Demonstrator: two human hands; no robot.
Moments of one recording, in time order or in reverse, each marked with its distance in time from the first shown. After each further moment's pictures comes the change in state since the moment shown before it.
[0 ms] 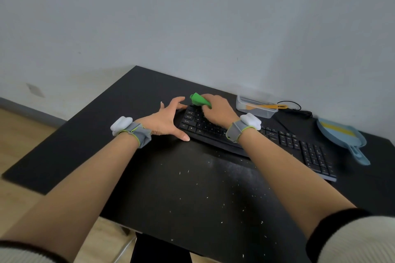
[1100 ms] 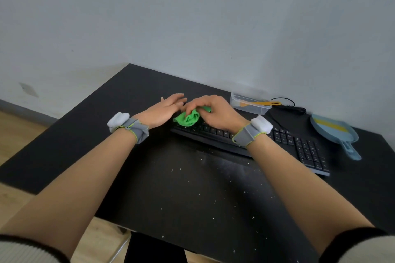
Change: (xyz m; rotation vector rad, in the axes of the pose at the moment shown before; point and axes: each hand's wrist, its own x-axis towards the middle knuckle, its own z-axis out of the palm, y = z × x) left_hand 0.018 0.006 0.002 -0.162 0.052 -0.009; right_hand -0.042 -0.007 -0.025 0.298 -0.046 -0.420
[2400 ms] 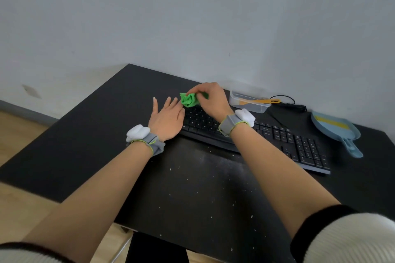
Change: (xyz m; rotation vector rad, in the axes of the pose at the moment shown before) left_hand -0.007 0.013 0.047 0.698 0.266 -0.058; right_hand 0.031 0.030 0.008 -0.060 0.300 0.197
